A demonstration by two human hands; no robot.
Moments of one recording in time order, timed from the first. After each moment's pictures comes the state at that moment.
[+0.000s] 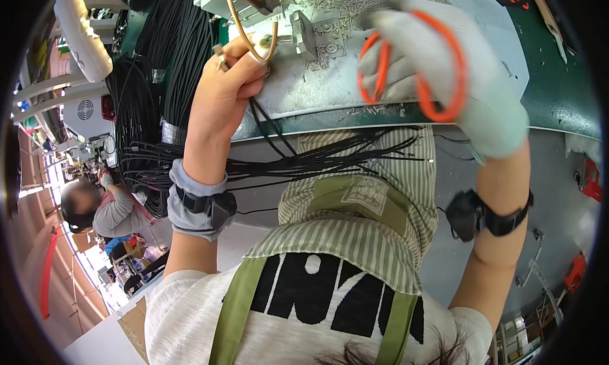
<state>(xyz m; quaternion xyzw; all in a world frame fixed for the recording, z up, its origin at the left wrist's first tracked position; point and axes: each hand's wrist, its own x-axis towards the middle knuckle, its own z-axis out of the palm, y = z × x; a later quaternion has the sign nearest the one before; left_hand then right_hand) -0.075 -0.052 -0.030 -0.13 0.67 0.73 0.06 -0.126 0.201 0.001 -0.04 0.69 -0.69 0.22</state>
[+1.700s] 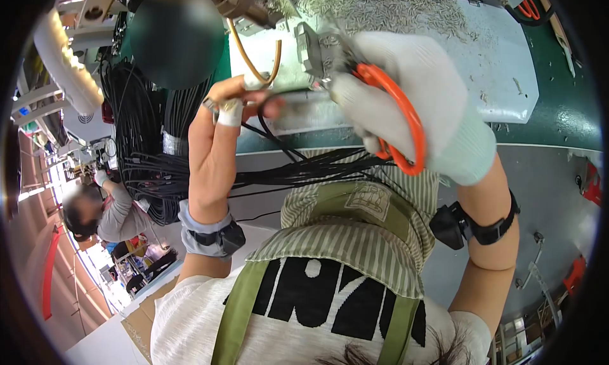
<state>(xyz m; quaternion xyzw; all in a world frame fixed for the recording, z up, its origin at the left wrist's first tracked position) -0.035 -0.021 -0.010 -0.07 0.75 0.66 -0.07 -0.132 0.184 0.001 -0.21 0.73 -0.59 0.27</state>
